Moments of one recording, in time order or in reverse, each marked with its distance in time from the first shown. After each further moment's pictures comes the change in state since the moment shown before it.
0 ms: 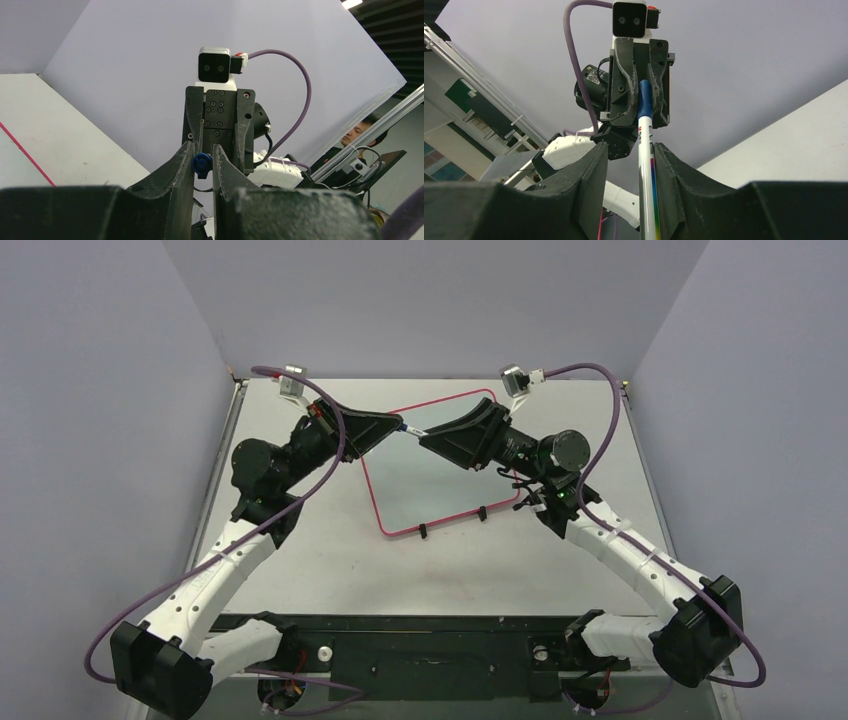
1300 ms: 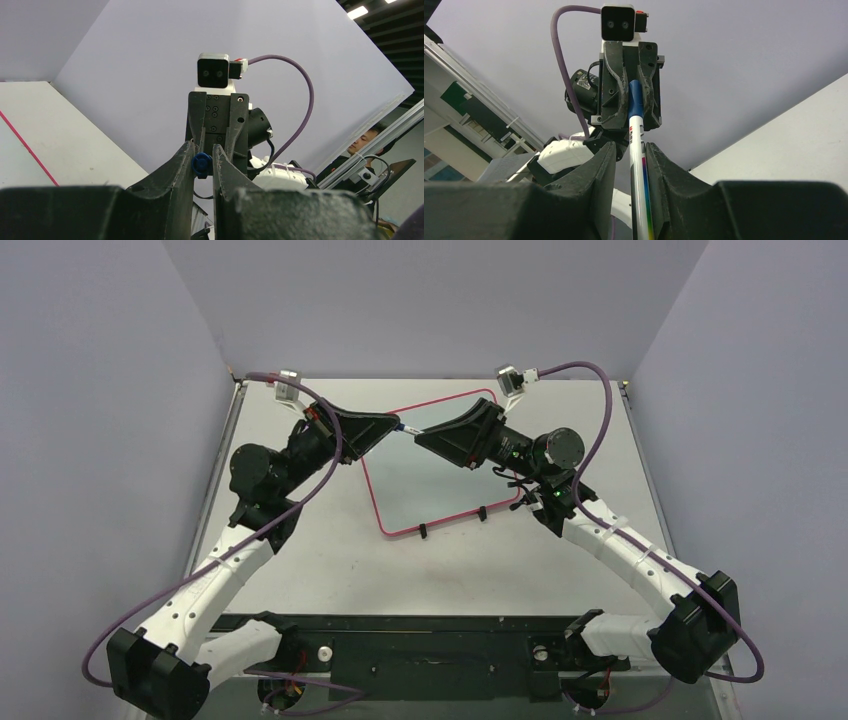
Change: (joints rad) left arm -0.012 -0.030 -0.020 -0.020 -0.057 0.028; right arm 0.017 0.025 0.016 -0.019 0.018 -0.013
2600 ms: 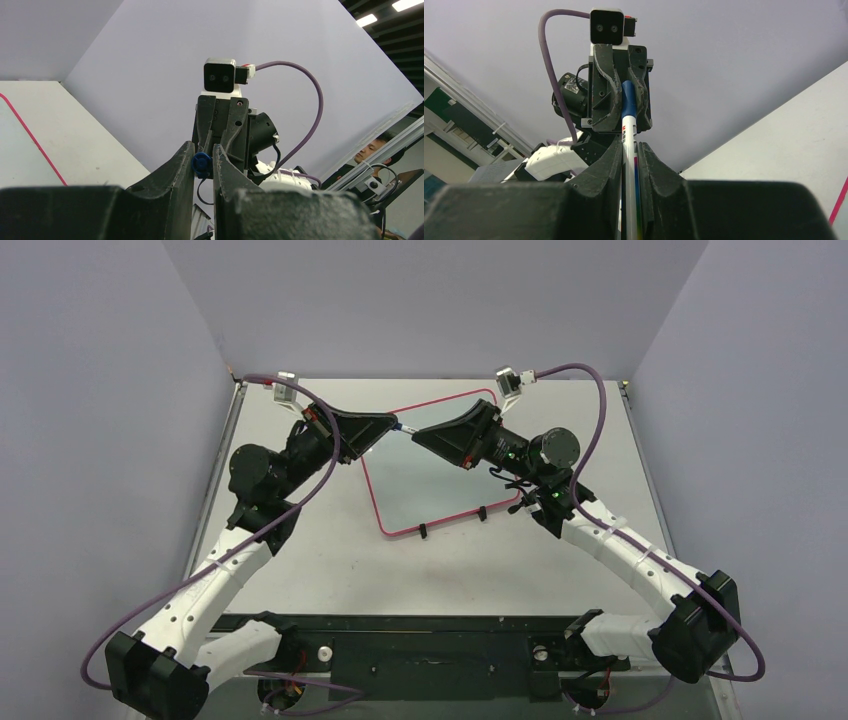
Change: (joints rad) left arm 0.002 -0.015 -0.007 -0.038 -0.033 0.014; right arm 0.019 0.000 0.002 -0.045 0.054 -0.051
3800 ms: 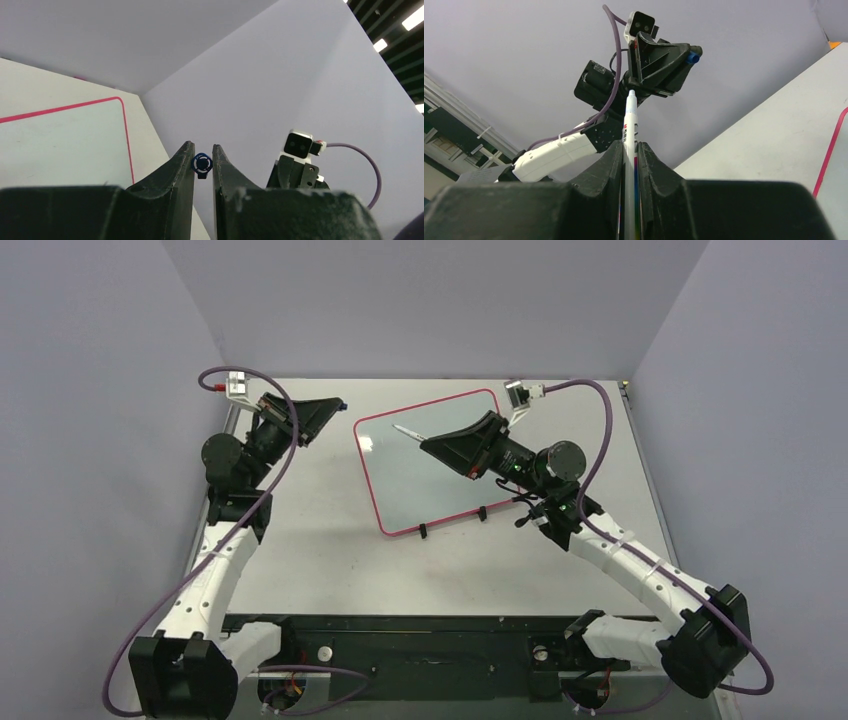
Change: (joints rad) left arm 0.348 0.032 -0.066 -0.039 0.058 -0.118; right arm -0.008 -0.074 -0.093 -0.021 0.058 -0.035
